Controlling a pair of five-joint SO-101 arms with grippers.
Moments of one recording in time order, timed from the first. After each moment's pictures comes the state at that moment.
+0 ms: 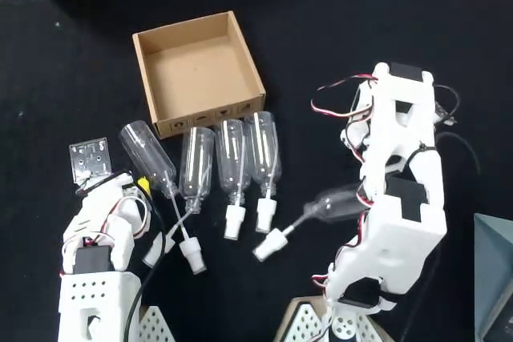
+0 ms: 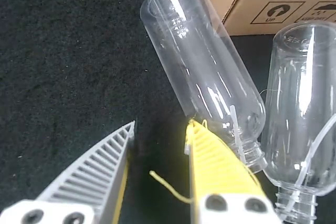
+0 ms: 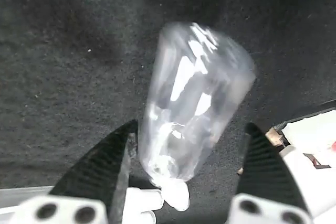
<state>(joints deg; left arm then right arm) -10.2 -84.8 96.7 40.0 5.0 12.0 21.1 -0.2 99.3 -56.5</state>
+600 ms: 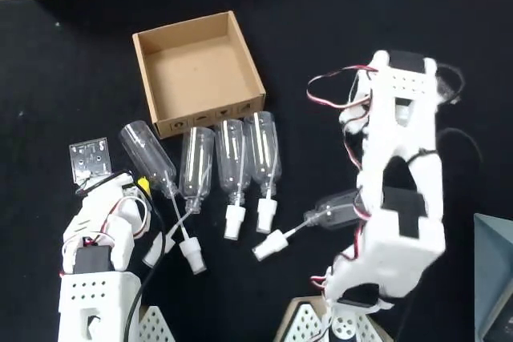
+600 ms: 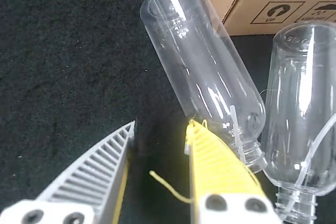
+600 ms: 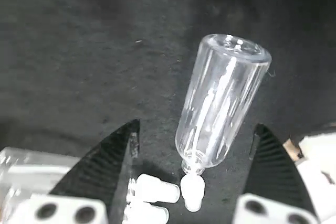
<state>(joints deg) -10.2 -84.8 96.7 40.0 5.0 10.4 12.4 -4.2 99.3 -53.1</state>
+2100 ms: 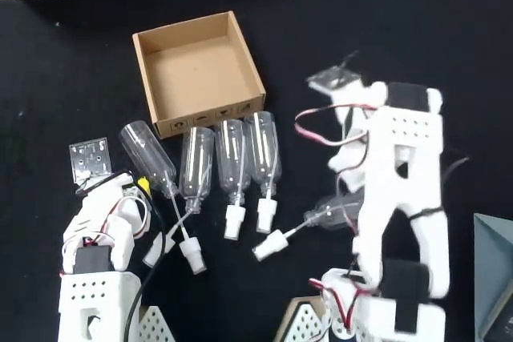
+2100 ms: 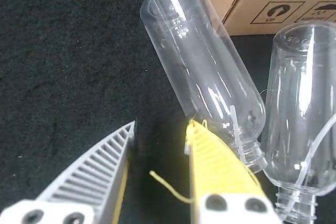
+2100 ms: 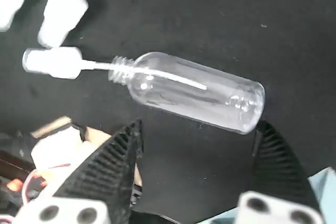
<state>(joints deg) -10.2 -84.8 96.7 40.0 5.0 5.9 -15.1 18.9 99.3 41.6</state>
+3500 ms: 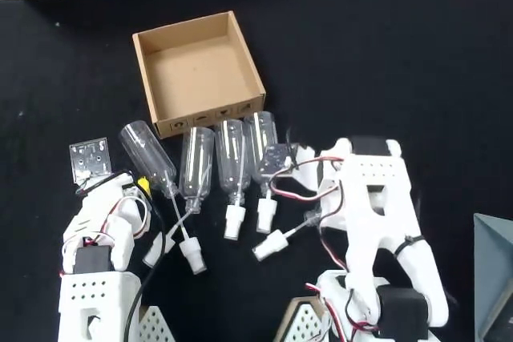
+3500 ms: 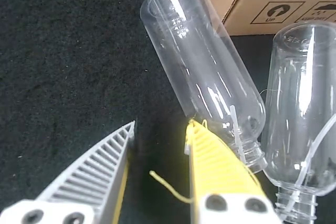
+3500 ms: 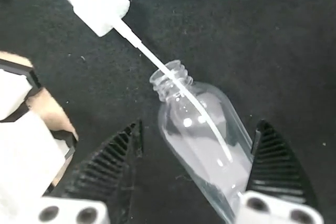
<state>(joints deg) -10.2 -84.8 96.7 40.0 5.0 1.1 -23.3 49.5 78.2 75.5</state>
